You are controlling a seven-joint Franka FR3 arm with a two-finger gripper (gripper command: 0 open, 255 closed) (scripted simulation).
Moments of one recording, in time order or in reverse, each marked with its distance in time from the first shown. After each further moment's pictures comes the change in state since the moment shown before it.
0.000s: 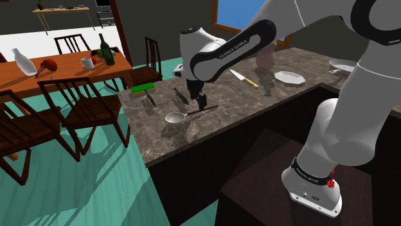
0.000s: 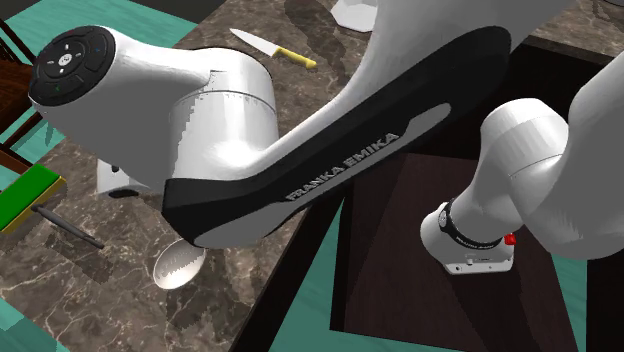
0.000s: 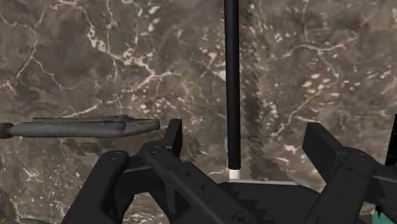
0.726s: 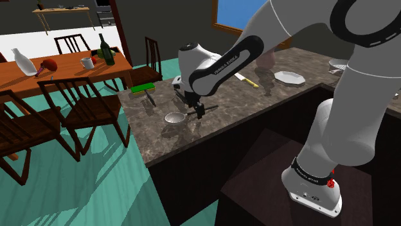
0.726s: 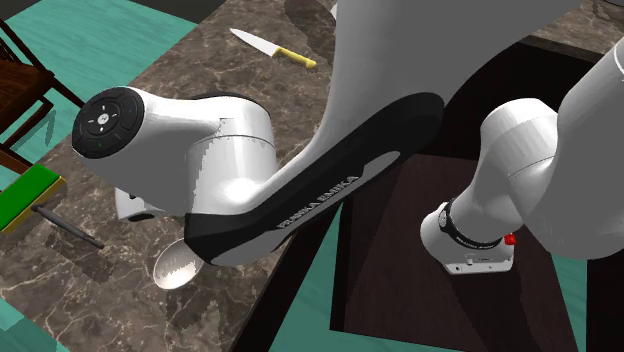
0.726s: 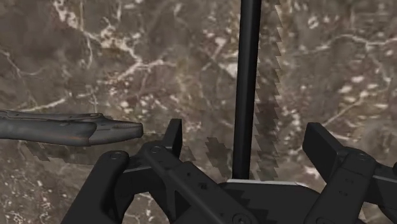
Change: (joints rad) arm 0.002 0.097 0.003 -0.028 -0.016 0.133 -0.033
